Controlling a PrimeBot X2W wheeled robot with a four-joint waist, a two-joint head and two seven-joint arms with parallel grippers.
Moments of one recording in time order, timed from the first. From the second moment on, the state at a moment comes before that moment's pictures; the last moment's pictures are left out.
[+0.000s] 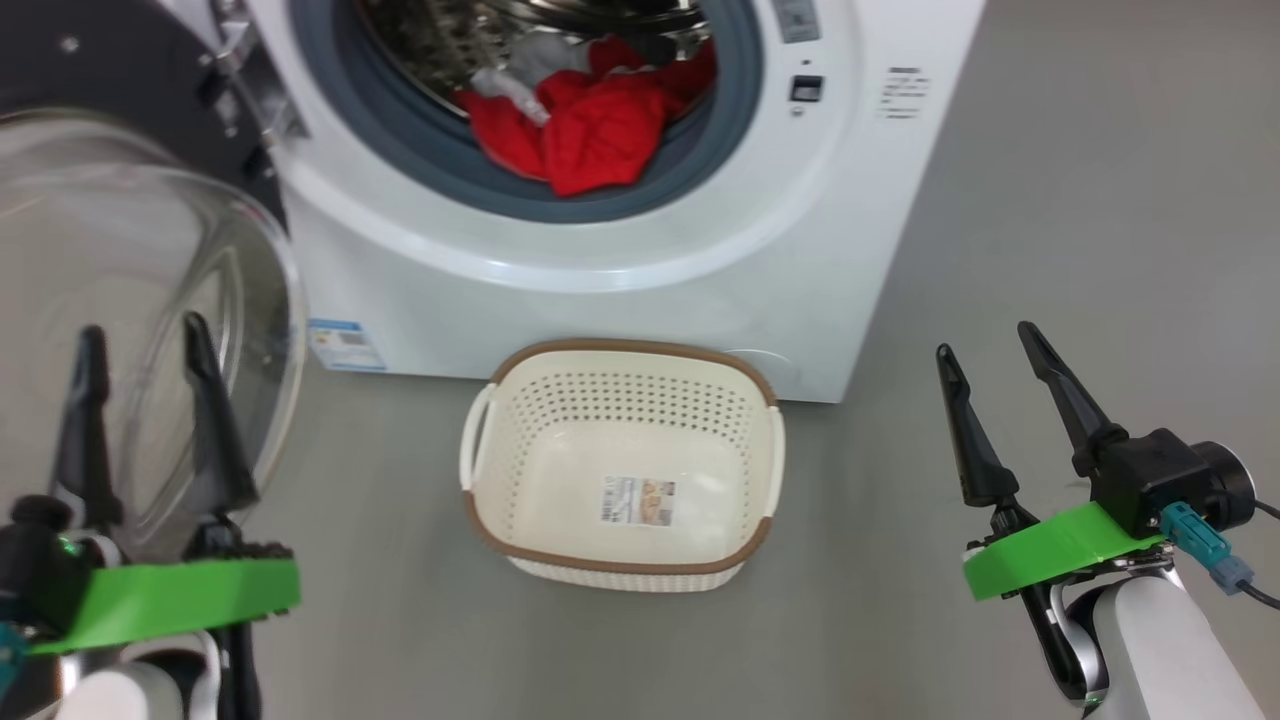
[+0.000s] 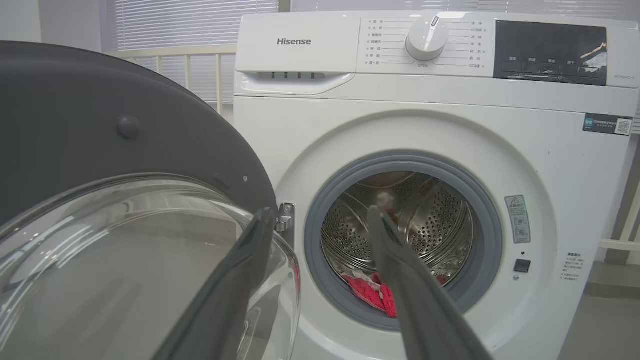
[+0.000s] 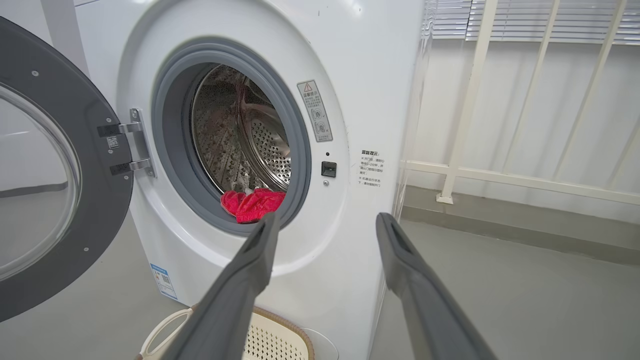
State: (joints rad) left arm -0.24 0.11 0.09 -0.03 -0.28 0.08 -0.23; right arm -0.23 -0.06 0.01 0.24 0.13 0.13 -0.26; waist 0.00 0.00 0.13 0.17
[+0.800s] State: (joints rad) left arm 0.01 0.11 -0.01 0.02 -0.32 -0.02 -0.23; right arm -0.08 -0.05 0.02 0.19 0.17 0.13 -0.26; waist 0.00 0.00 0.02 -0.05
